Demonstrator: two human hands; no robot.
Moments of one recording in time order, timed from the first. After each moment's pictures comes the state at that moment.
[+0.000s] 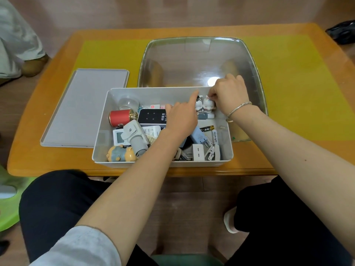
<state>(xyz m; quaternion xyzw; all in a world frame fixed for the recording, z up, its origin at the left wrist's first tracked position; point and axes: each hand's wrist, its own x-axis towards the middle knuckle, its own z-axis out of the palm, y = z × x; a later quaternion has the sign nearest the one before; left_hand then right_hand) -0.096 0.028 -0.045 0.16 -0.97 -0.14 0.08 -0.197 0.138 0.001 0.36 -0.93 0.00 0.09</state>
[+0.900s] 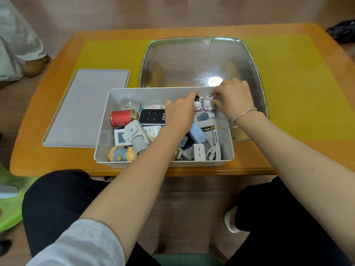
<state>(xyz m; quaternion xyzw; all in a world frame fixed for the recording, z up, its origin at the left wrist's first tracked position) -0.098 0.022 -0.037 0.15 -0.97 -0.14 0.12 -0.191 0.149 -0.005 0.34 -0.93 0.06 0.09</state>
